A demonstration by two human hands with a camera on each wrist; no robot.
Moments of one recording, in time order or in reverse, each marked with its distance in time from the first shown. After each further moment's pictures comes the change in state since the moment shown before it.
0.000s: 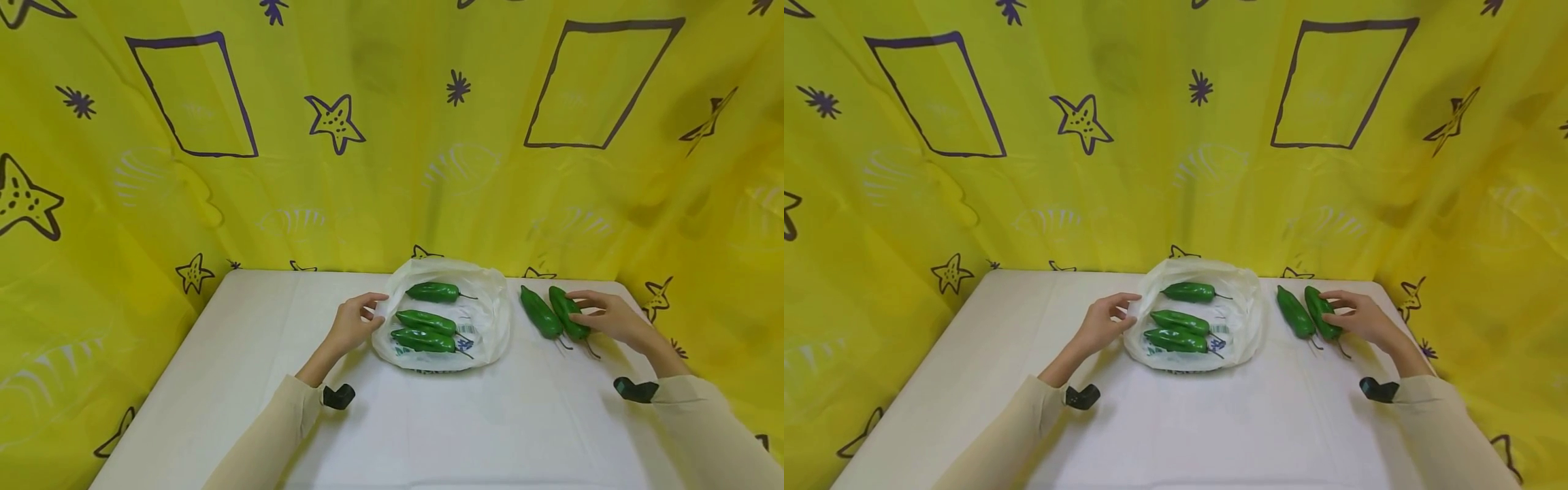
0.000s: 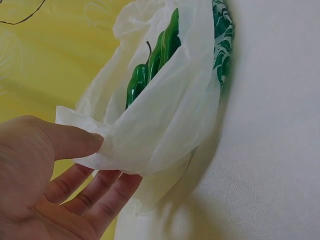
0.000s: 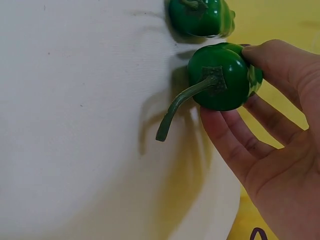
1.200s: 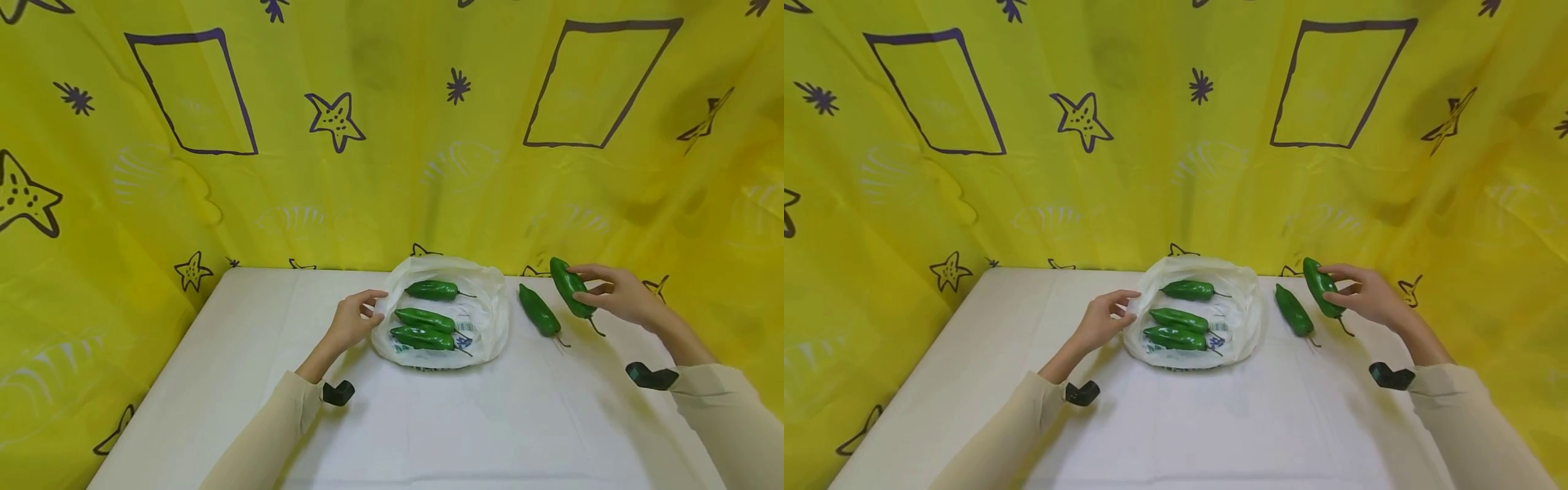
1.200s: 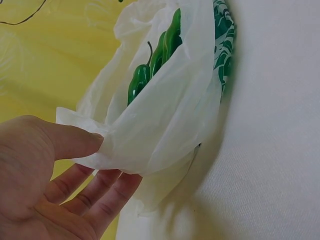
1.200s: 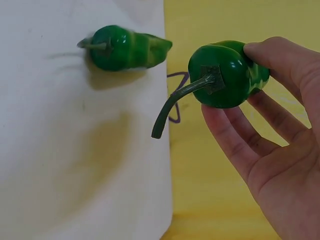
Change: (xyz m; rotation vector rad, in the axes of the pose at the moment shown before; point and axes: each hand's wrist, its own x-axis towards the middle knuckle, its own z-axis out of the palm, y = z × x) left_hand 0.001 0.001 -0.002 -0.009 0.001 0.018; right_hand -0.006 -0.053 -0.034 -0.095 0.056 -0.056
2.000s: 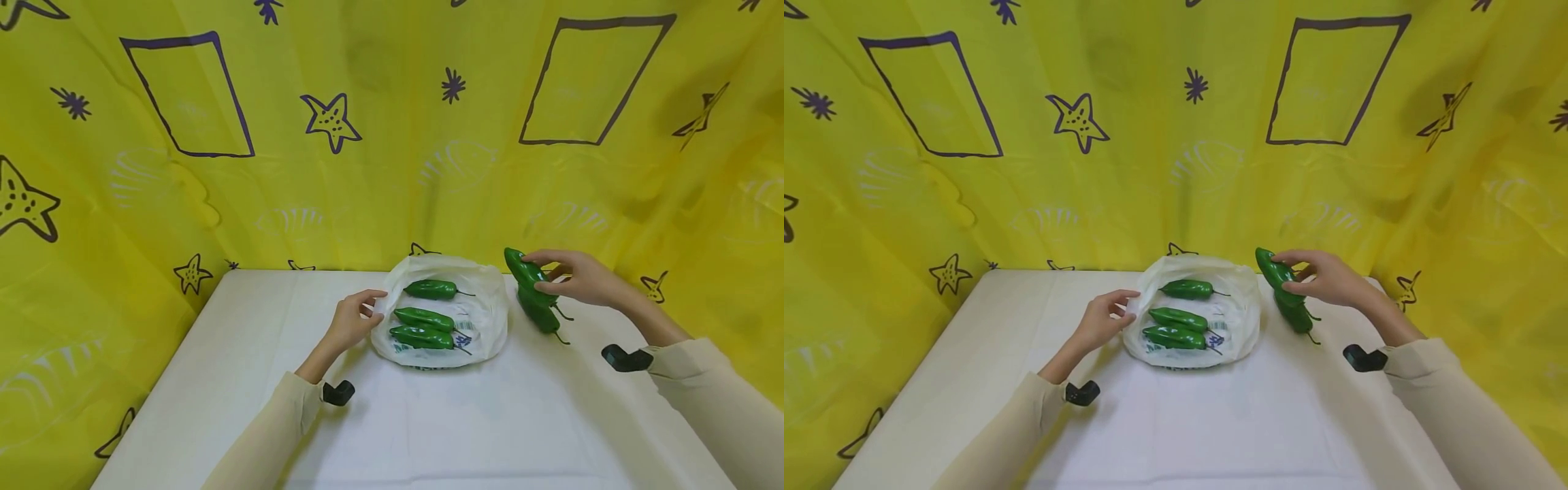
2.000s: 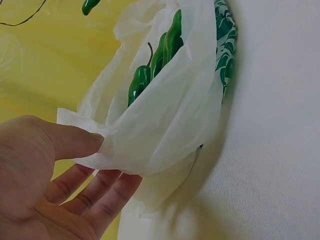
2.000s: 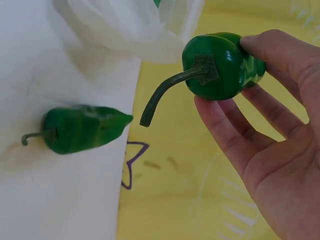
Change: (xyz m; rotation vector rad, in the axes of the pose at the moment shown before) left_hand 0.001 0.003 0.002 0.012 -0.033 -0.086; right_hand 0.025 -0.072 0.010 0.001 -0.081 -0.226
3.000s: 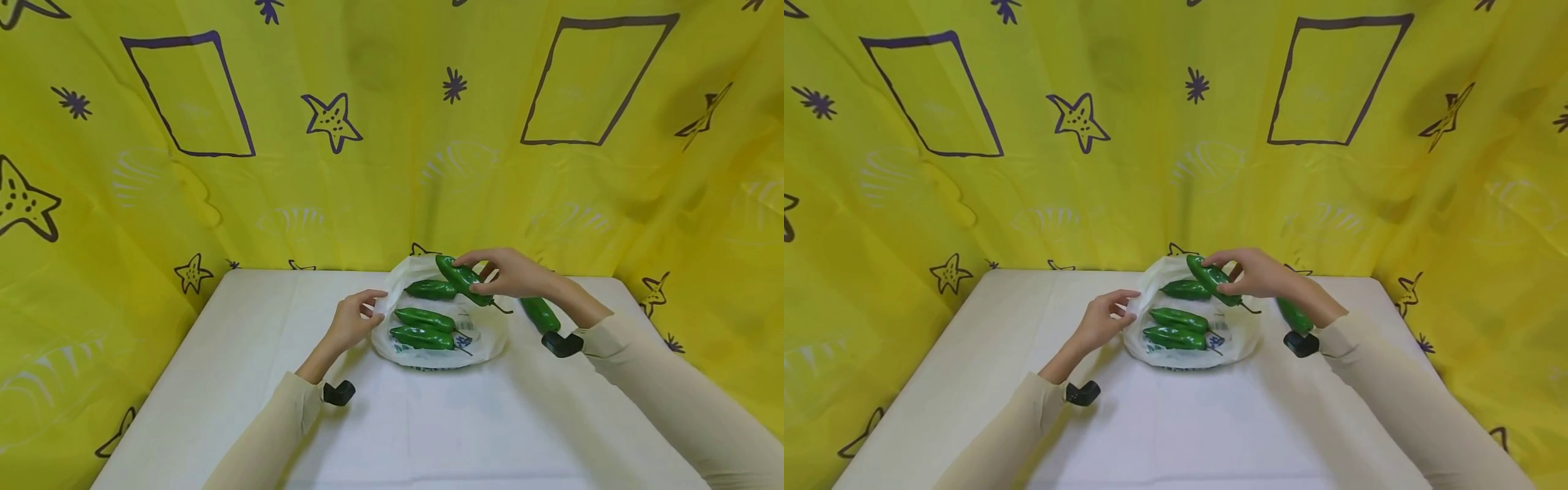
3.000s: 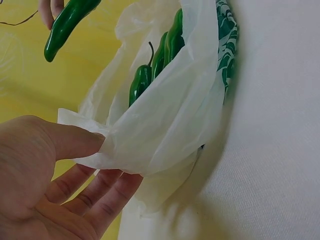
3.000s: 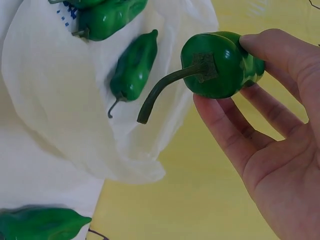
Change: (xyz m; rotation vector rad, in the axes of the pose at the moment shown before) left_hand 0.000 0.000 0.000 0.002 -0.002 -0.007; right_hand 0.066 -0.062 0.047 0.009 -0.151 -0.190
